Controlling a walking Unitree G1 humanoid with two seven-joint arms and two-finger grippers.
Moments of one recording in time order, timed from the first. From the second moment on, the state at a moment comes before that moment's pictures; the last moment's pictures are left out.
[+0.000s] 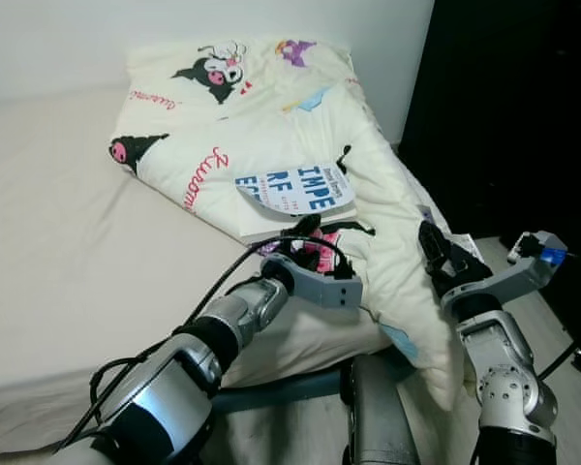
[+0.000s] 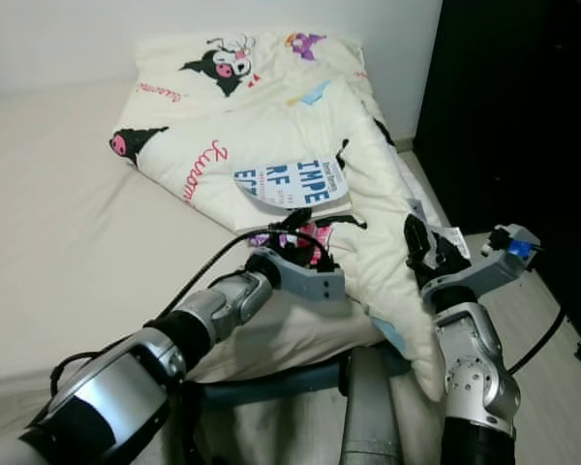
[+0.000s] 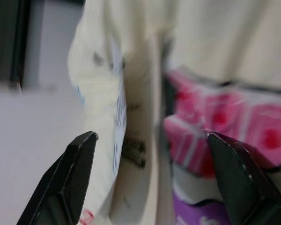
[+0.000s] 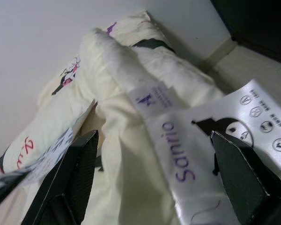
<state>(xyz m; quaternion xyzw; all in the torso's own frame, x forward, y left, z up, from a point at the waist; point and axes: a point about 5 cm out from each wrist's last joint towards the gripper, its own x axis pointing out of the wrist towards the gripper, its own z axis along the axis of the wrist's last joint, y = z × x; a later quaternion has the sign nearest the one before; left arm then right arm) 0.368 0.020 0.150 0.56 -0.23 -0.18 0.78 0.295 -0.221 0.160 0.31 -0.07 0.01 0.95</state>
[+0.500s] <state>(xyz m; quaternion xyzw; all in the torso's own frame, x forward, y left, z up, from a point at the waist) 0.380 0.018 0.194 0.49 -0.26 -0.16 0.82 0.287 -0.210 0.163 0.33 -0.05 0.01 0.94</state>
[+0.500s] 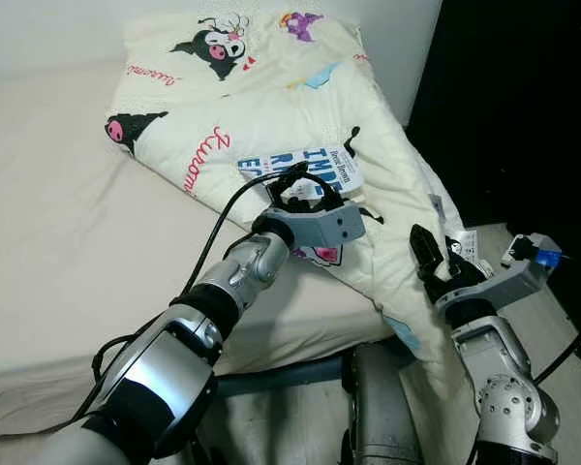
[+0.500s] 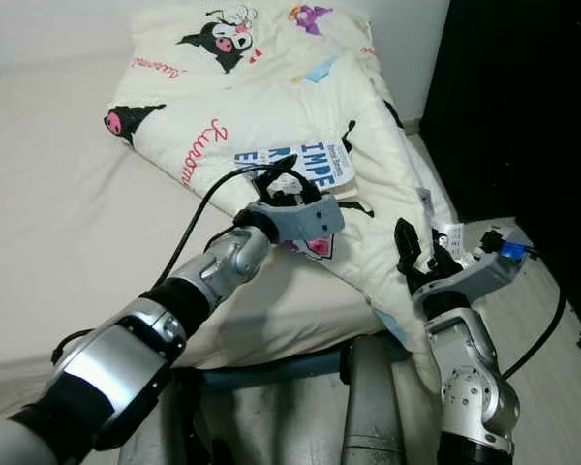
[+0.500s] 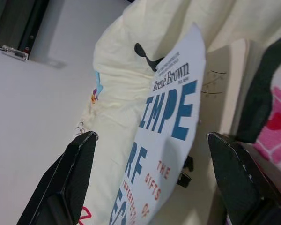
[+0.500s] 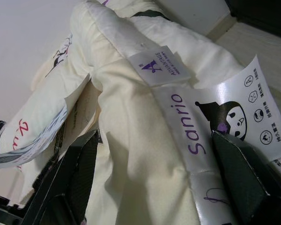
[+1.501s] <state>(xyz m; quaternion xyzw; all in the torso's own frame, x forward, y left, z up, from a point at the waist) 0.386 0.020 0.190 0.56 -0.23 -0.13 0.79 0.274 -0.207 0.165 0.33 -0.04 0.00 0.94</state>
